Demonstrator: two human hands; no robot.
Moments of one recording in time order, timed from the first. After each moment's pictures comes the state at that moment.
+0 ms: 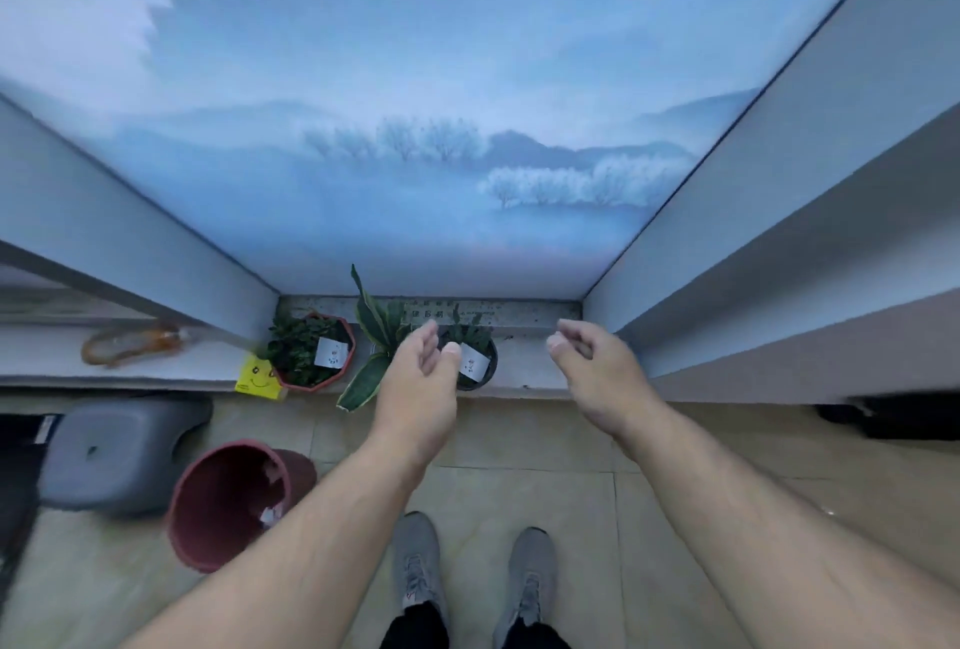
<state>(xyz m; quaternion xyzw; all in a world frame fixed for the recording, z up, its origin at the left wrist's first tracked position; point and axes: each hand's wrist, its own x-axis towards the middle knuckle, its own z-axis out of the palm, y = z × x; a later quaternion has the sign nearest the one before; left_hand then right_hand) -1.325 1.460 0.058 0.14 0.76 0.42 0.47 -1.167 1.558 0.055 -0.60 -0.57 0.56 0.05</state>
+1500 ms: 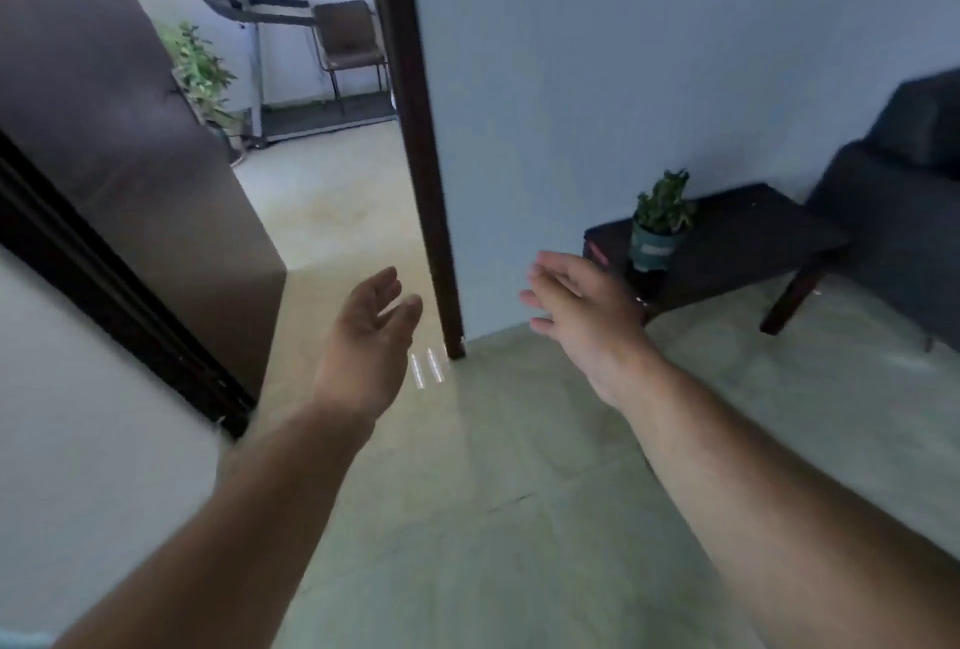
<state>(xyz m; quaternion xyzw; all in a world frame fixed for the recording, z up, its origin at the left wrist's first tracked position) -0.892 1.023 0.417 0.77 0.13 0.10 0.61 -0.851 0.820 0.416 -0.71 0.01 0.05 0.70</state>
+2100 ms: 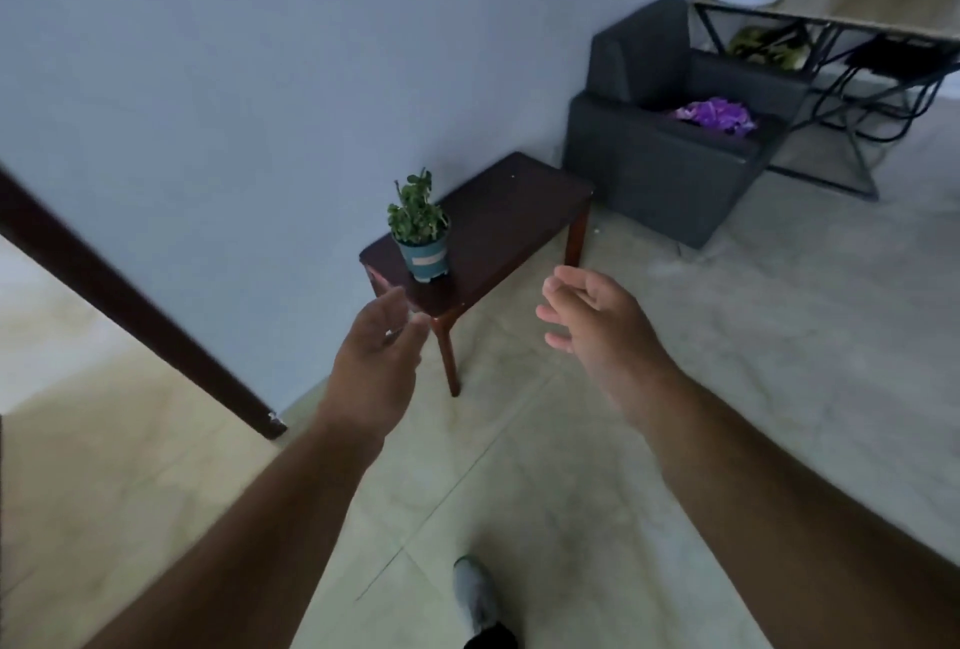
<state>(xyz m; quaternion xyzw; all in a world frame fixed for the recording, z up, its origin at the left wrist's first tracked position) -0.728 0.671 0.383 0.78 -0.01 -0.10 0.61 -0.790 0.470 0.393 -0.70 0.23 -0.08 0.67</state>
